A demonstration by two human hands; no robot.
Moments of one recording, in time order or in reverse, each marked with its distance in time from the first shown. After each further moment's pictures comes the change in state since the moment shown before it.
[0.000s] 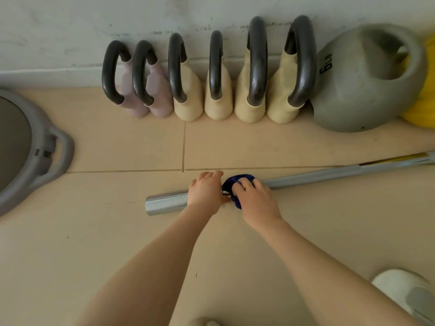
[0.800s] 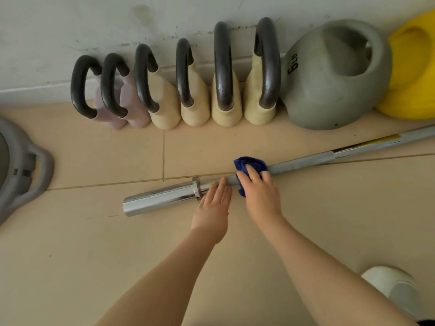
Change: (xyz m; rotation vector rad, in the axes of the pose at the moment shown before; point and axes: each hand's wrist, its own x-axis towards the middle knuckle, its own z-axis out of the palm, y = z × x) left_hand -0.017 0.045 0.039 0.138 -0.054 0.221; right_hand 0.002 0.060 0.005 -0.004 0.266 0.141
